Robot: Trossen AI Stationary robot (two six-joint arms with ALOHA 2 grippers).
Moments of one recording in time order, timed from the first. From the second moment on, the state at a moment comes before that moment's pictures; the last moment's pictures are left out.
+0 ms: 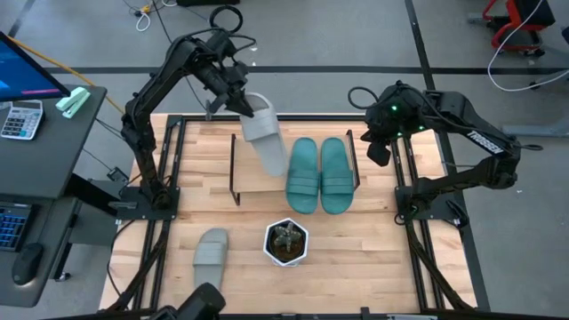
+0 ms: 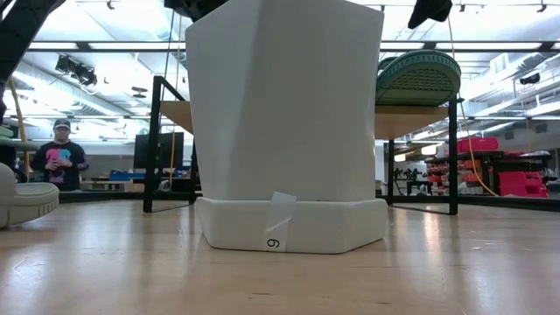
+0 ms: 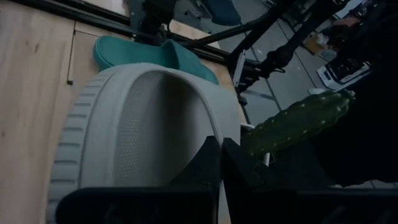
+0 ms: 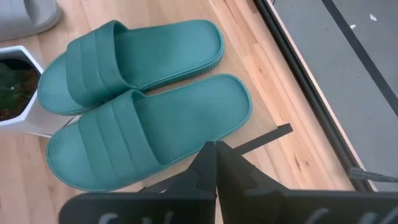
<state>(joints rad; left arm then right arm) 0.81 1.85 2.19 -1.57 1.05 0.61 -0.39 1.21 1.61 -1.36 -0.03 0.02</state>
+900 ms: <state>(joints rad) 0.89 1.76 2.35 -0.58 0.53 0.41 -0.39 1.20 1.62 -1.36 -0.03 0.02</state>
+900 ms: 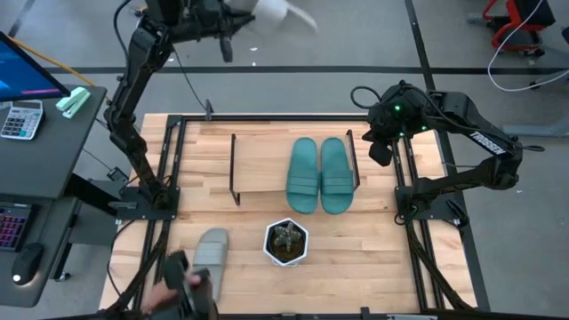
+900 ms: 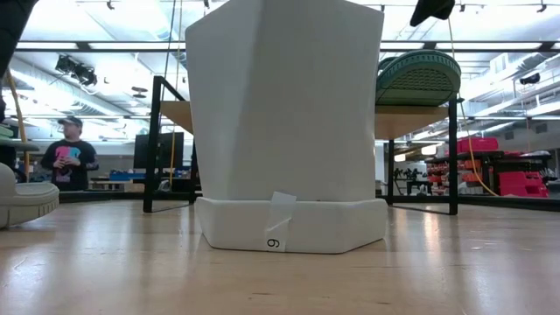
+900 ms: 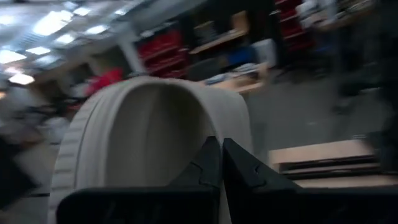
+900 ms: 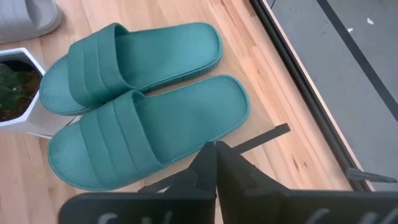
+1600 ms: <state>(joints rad) 0.95 1.97 2.35 -0.70 -0.68 0.56 -0.39 1.20 1.62 -1.30 -0.03 0.05</state>
